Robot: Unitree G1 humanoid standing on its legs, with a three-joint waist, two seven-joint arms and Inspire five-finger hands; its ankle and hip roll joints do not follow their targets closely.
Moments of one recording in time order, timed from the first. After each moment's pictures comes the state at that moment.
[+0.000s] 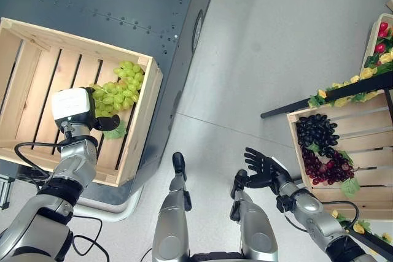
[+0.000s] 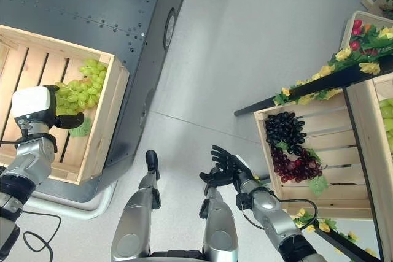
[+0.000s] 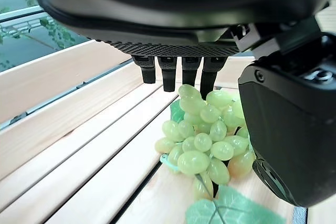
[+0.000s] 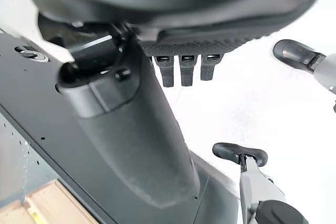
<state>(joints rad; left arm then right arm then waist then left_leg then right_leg) -0.53 0.87 -0.46 0.64 0.48 0.36 0.47 -0.07 -0.52 0.40 0.33 0.53 -0.03 0.07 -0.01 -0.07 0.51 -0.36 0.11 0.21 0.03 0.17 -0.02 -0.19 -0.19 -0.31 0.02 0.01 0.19</state>
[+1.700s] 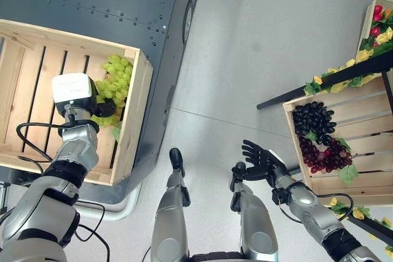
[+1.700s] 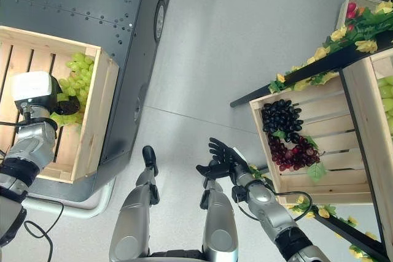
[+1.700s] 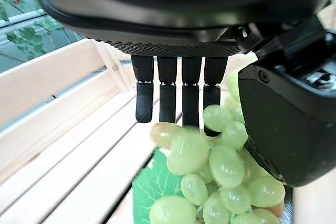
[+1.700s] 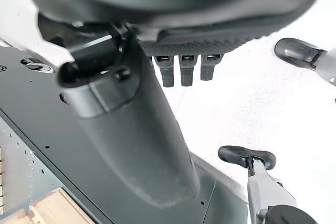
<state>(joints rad) -0.68 0.85 -0.51 0.76 0.55 0.32 0.37 -0.12 -0.52 0.44 0.31 0.56 -0.03 0.02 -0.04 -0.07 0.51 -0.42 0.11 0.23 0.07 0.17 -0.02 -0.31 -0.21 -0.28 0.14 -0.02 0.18</state>
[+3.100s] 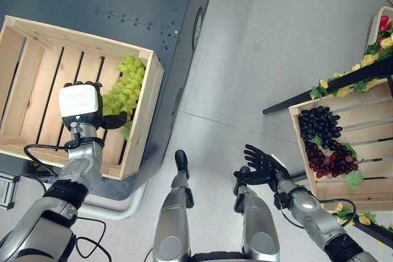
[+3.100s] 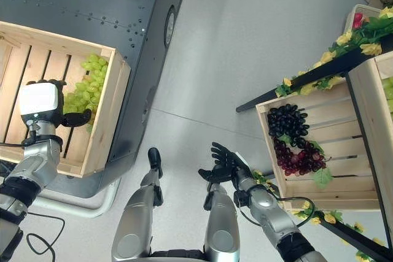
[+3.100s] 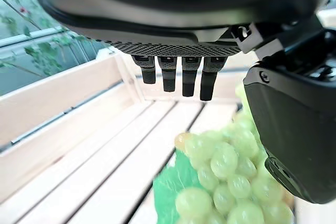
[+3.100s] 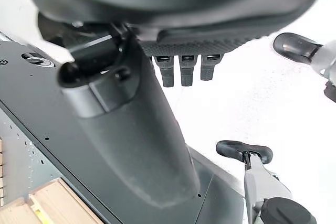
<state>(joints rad) -0.50 0.85 -0.41 0.58 0.59 0.37 0.51 -0.08 -0.52 0.43 0.31 0.56 -0.03 0.02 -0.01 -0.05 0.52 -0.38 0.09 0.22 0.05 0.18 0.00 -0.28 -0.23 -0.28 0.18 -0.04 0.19</state>
